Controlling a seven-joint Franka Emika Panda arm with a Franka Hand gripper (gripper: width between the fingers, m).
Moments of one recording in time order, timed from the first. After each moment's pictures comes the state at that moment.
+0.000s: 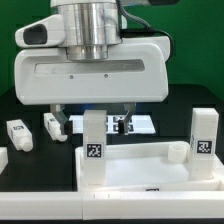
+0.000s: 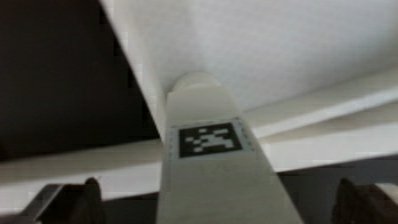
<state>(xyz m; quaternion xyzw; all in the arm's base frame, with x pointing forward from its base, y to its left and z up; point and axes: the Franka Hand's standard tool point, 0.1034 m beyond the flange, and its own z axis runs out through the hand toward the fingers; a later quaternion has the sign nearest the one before) 0.629 -0.046 0.103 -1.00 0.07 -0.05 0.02</state>
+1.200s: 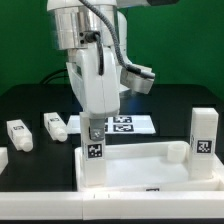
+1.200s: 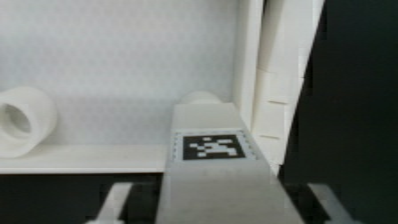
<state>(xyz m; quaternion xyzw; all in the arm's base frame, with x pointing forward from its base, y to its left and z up) 0.628 -0.047 0.100 -0.76 0.64 -0.02 0.06</state>
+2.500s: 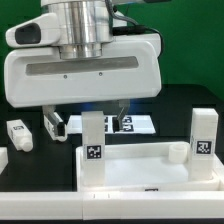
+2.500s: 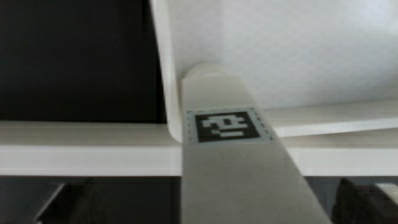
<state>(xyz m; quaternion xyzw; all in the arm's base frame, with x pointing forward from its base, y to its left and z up) 0.630 -0.056 0.104 -1.00 0.00 -0.06 0.03</state>
